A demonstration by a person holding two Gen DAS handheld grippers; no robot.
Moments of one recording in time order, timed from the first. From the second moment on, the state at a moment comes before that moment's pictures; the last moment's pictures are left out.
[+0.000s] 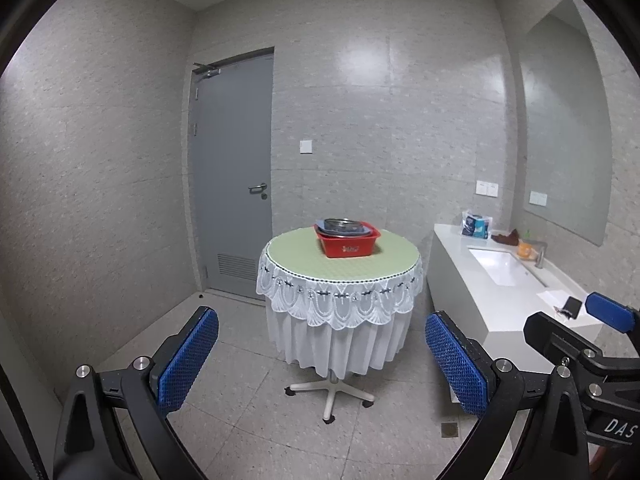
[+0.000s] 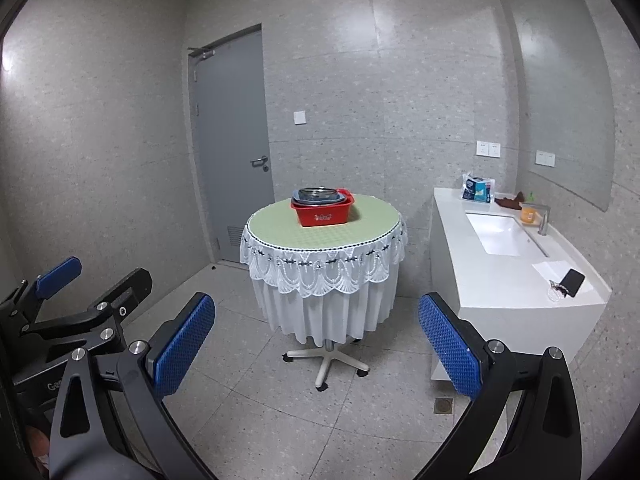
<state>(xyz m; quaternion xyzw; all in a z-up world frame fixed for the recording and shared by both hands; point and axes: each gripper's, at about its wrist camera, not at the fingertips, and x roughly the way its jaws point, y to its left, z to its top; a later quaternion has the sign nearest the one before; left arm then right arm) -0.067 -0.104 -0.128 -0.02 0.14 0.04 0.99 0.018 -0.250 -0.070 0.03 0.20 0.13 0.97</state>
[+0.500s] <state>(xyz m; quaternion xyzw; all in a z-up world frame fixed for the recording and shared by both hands) -0.048 -0.107 -0.125 0.00 0.14 0.04 0.99 0.009 -0.264 -0.074 0.04 0.20 0.12 0.97</state>
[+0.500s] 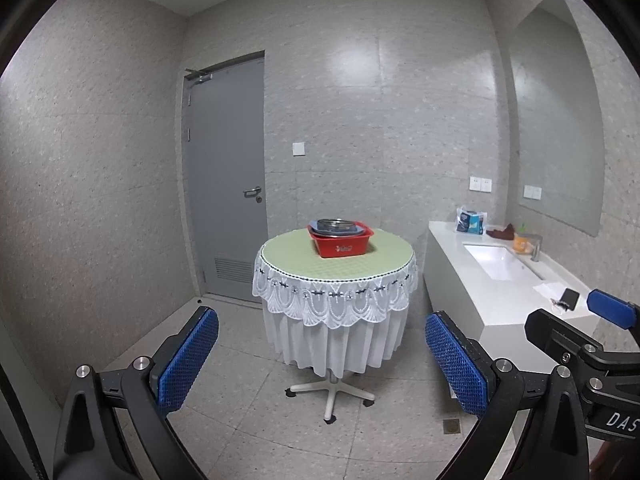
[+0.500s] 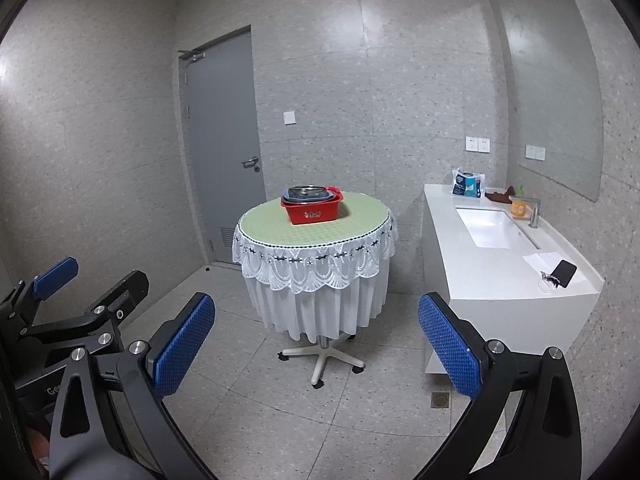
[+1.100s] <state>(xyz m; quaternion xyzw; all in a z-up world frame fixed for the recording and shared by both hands) -0.038 -0.101 -0.129 0.00 0.14 0.03 0.99 0.011 -0.270 -0.076 0.04 0.20 0.12 0.97</state>
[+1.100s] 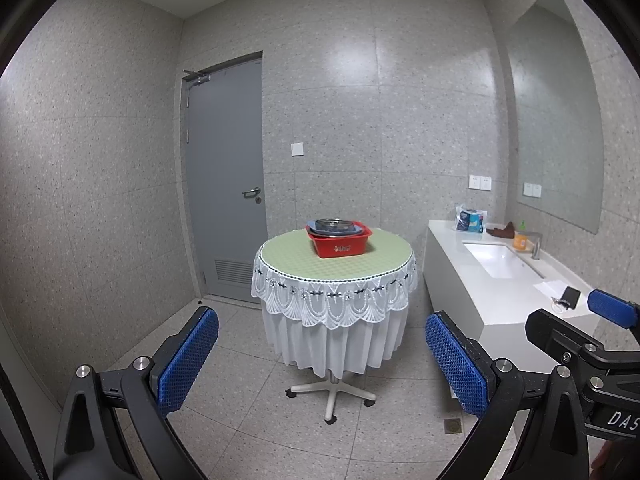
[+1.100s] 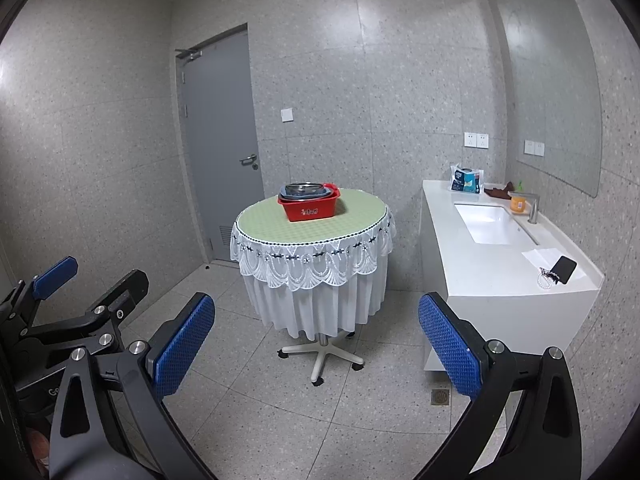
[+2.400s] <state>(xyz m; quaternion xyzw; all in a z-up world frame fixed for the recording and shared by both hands) -0.021 -0.096 -0.144 0.01 0.13 0.03 0.99 0.017 -0.292 -0.077 0.04 0.21 0.12 0.97</state>
